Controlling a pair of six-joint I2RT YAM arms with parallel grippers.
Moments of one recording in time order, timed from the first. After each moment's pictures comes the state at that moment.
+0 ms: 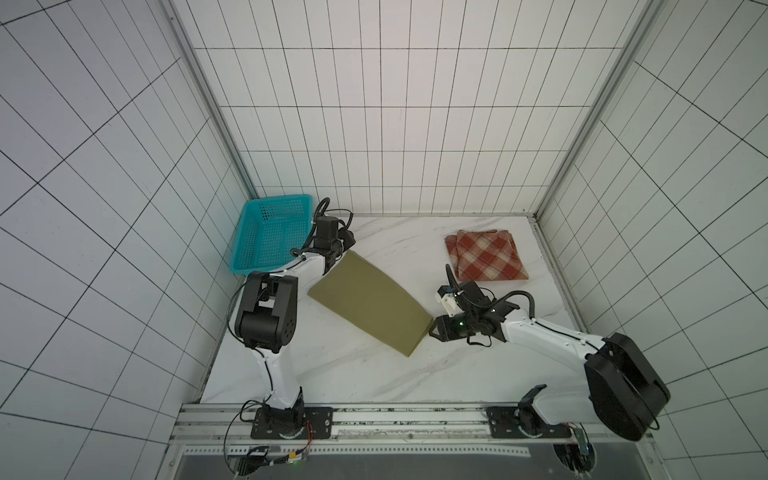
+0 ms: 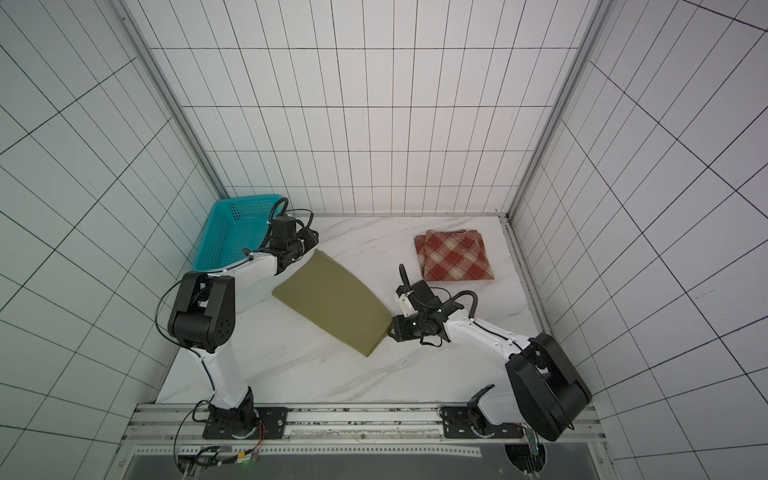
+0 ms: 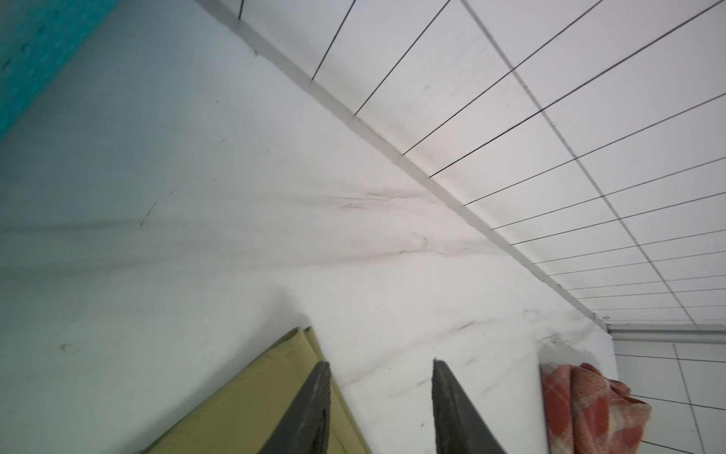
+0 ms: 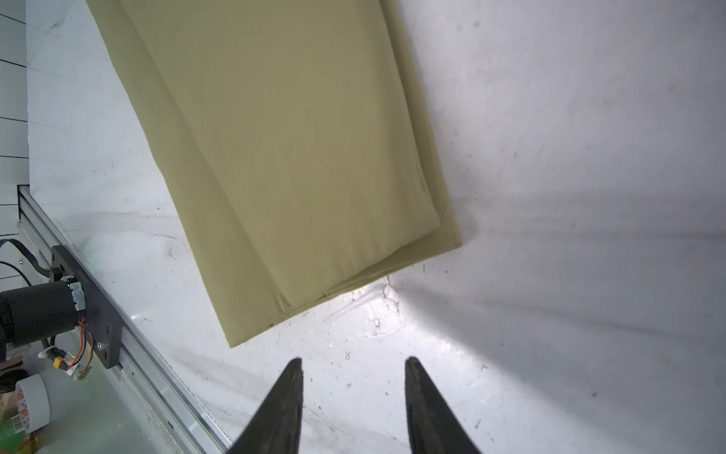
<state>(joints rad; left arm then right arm) -0.18 1.88 1.27 0.08 0.08 -0.77 0.61 1.36 0.71 -0.39 -0.33 0.39</state>
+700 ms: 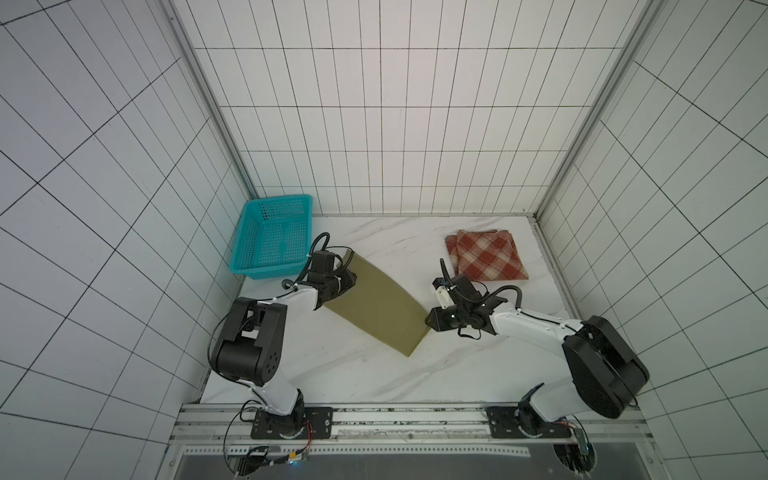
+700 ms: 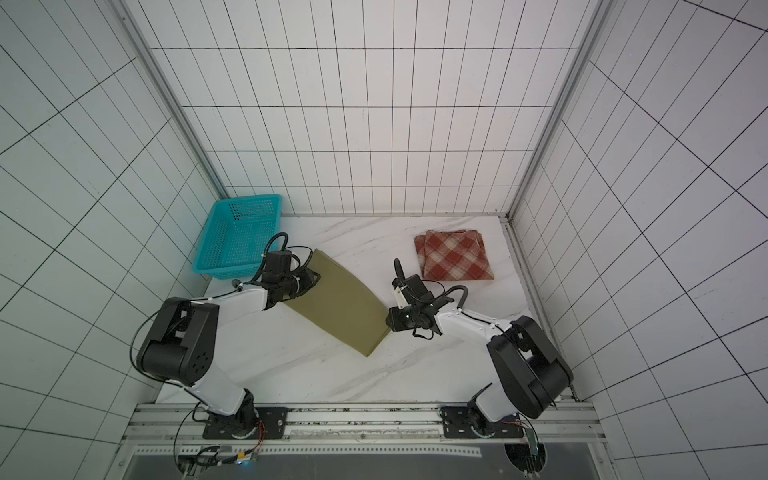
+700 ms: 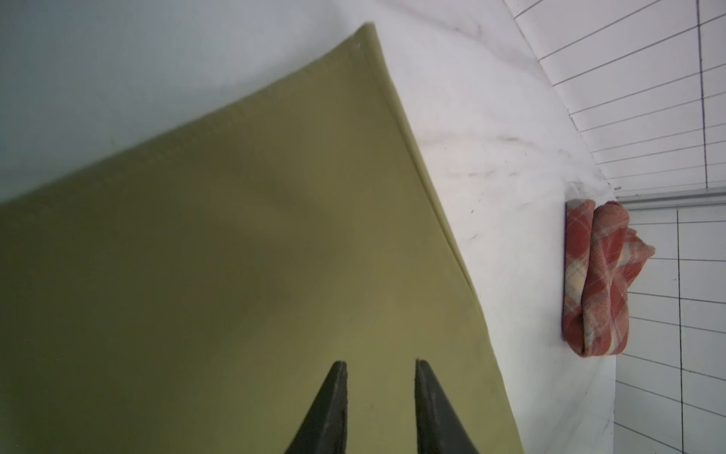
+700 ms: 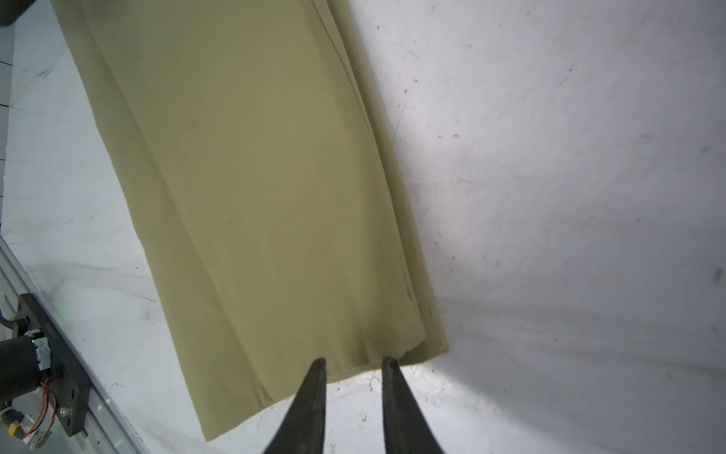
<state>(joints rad) -0.20 1.64 0.80 0.05 0.29 -0.77 0.61 1.50 0.74 -0.23 -0.27 0.40</state>
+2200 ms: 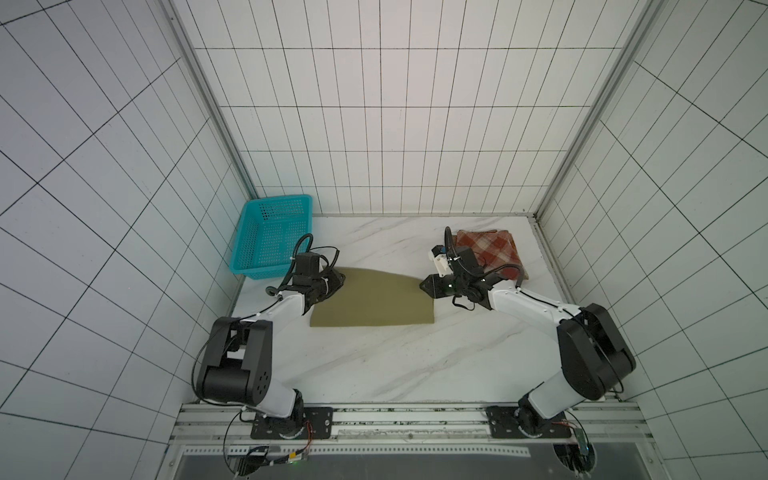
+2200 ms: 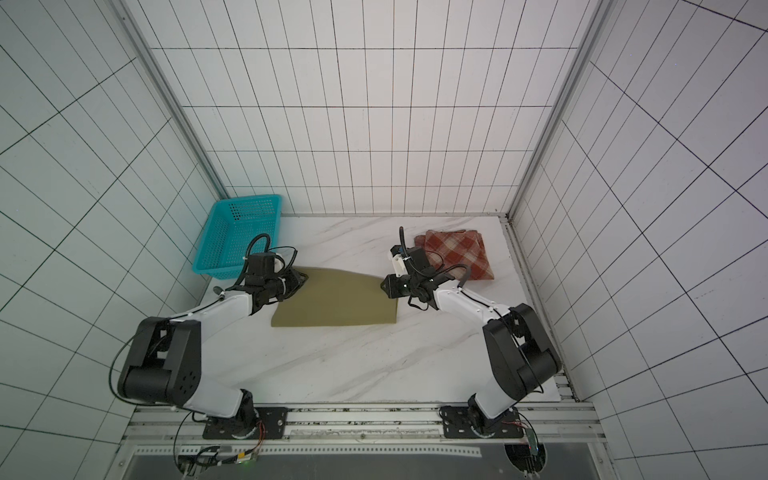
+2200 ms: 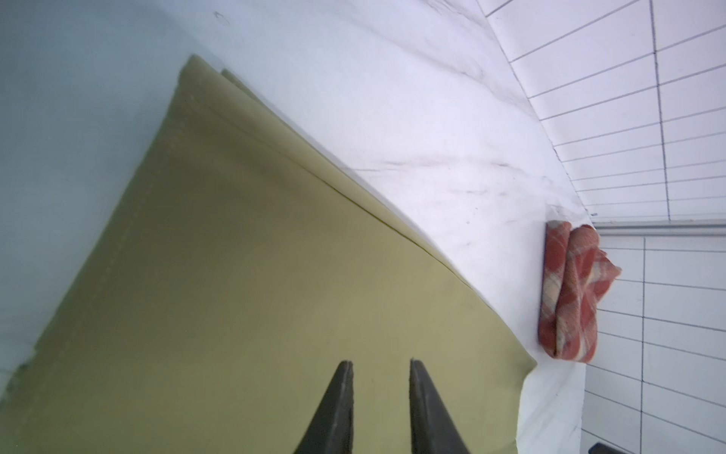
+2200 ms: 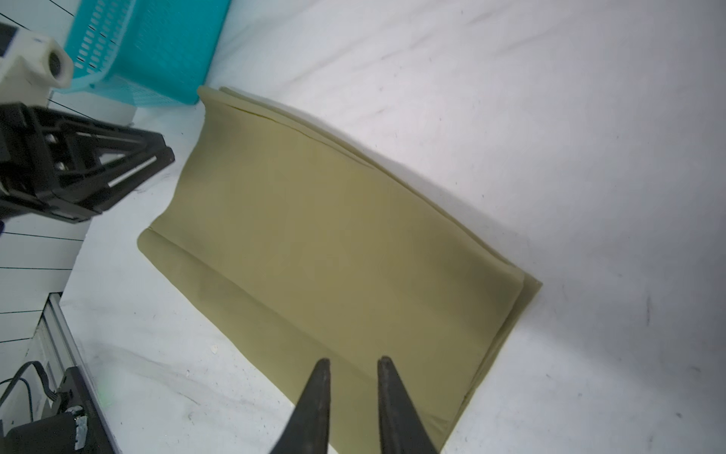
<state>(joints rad) -0.09 1.55 0.80 -0.02 0.33 -0.79 0.52 1.60 0.96 -0.17 -0.31 0.33</state>
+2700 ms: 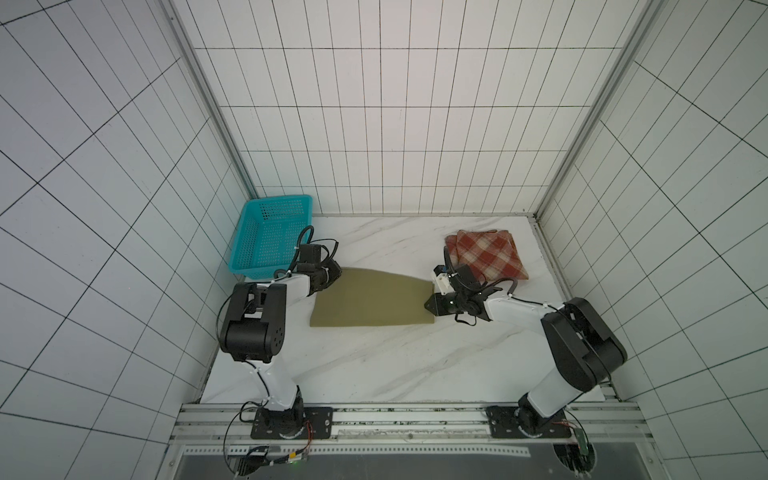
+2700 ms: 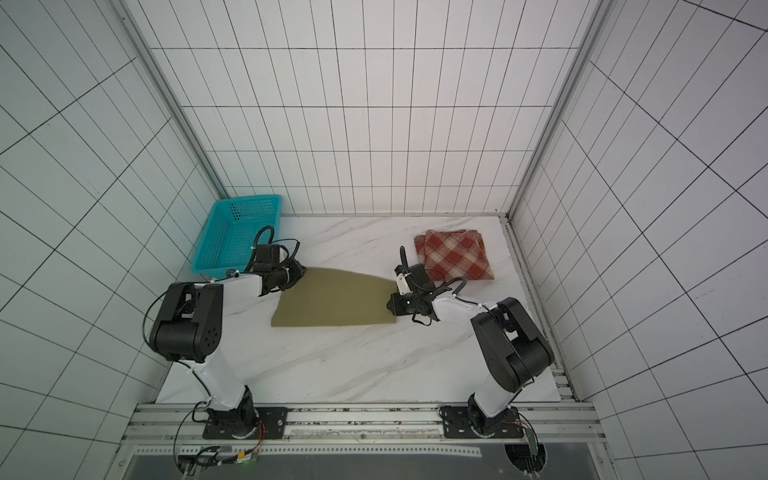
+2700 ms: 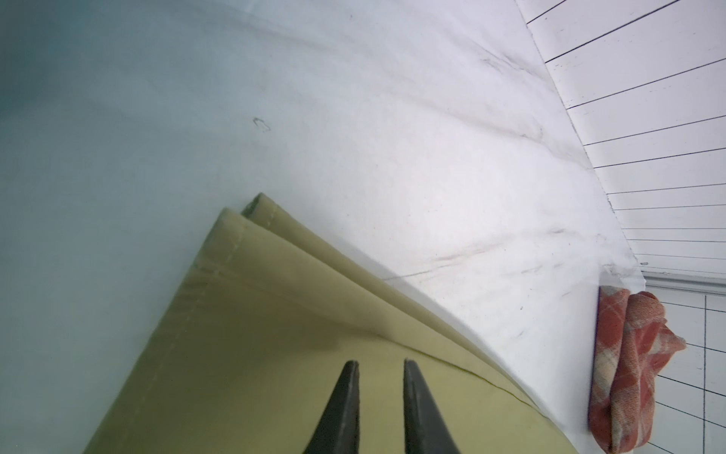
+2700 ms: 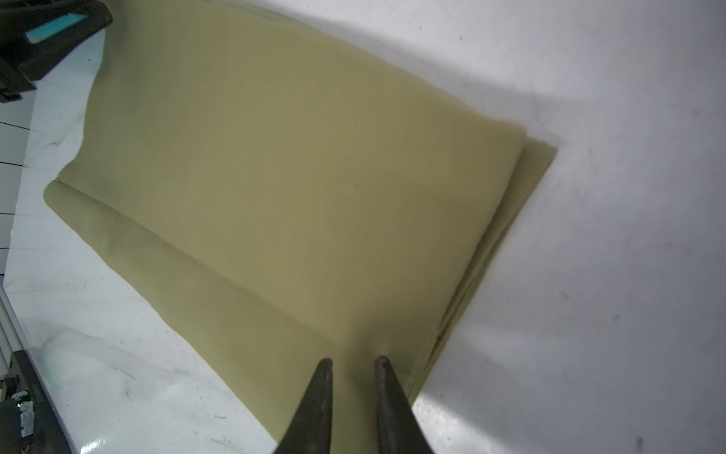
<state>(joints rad) -0.06 1.82 0.96 0.05 0.27 -0.77 0.52 1.64 0.80 -0.10 -0.31 0.35</state>
